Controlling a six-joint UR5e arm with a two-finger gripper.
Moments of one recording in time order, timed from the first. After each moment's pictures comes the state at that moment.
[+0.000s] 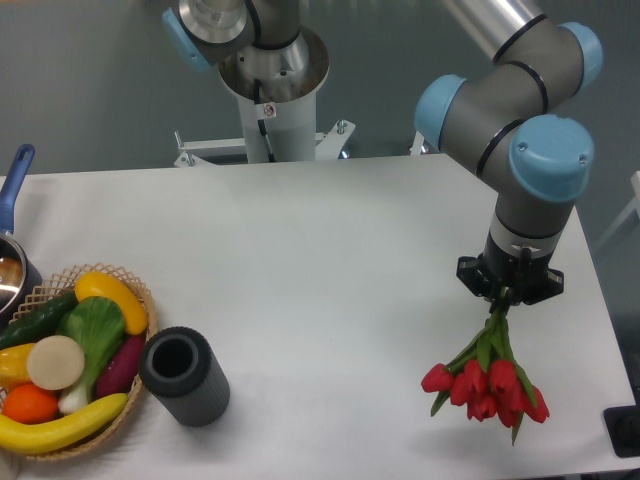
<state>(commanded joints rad) 2.67 -2.06 -1.32 -1.18 1.56 0.91</state>
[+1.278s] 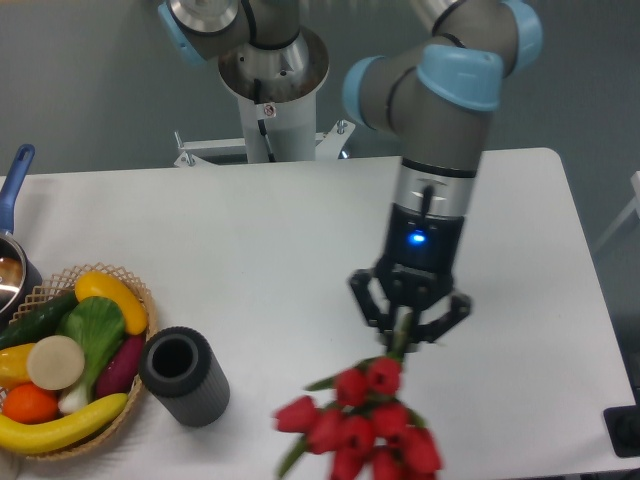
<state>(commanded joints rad) 2.50 -1.90 -1.47 -0.71 0.94 0.75</state>
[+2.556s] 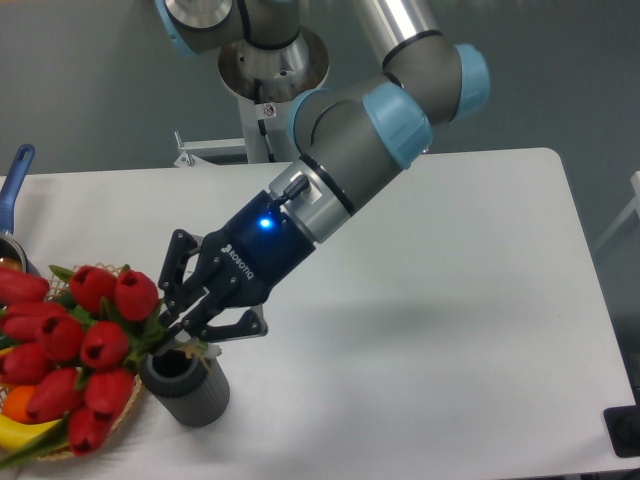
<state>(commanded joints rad) 2.41 -1.98 -1.46 -0.63 0.35 0.86</state>
